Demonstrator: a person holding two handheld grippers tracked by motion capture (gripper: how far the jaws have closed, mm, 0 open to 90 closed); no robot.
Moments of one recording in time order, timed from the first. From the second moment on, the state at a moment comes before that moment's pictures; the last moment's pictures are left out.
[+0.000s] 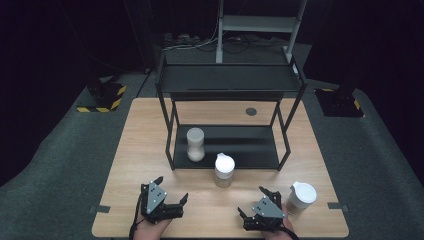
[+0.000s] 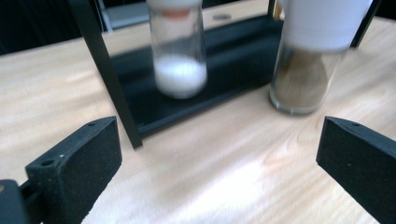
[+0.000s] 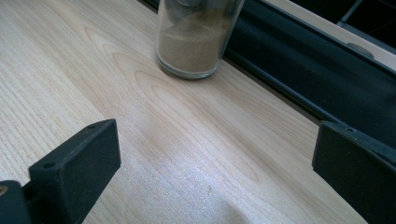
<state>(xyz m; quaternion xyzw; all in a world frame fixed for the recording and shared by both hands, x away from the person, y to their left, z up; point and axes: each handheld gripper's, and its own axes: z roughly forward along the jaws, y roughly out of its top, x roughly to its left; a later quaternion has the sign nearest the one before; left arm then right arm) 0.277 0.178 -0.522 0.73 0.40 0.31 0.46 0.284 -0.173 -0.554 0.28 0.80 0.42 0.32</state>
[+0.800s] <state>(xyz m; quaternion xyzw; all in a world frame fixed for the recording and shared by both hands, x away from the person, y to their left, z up) 0.278 0.164 -0.554 0.80 0.35 0.32 0.37 0.283 -0.174 -0.554 0.28 0.80 0.42 0.32</state>
